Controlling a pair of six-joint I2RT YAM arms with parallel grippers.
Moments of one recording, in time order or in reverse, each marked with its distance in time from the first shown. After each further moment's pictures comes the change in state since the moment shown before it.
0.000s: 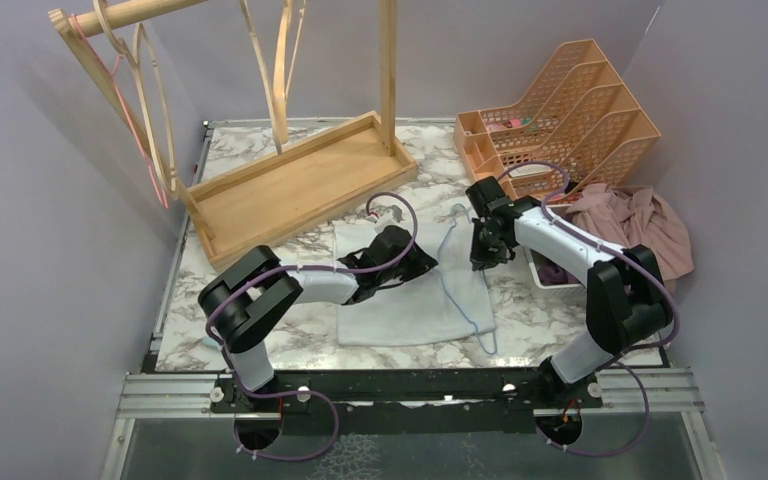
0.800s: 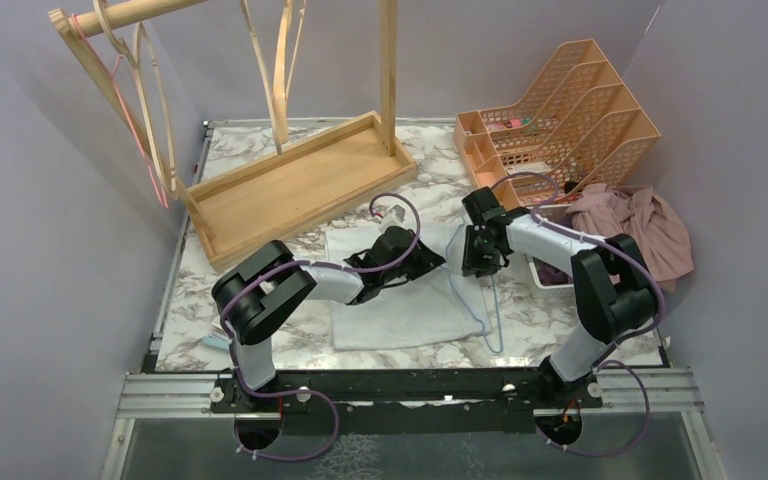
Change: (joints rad) left arm 0.000 0.071 0.017 0.105 0.034 -0.061; right arm 0.005 0.065 -0.100 0.162 -0.019 -0.018
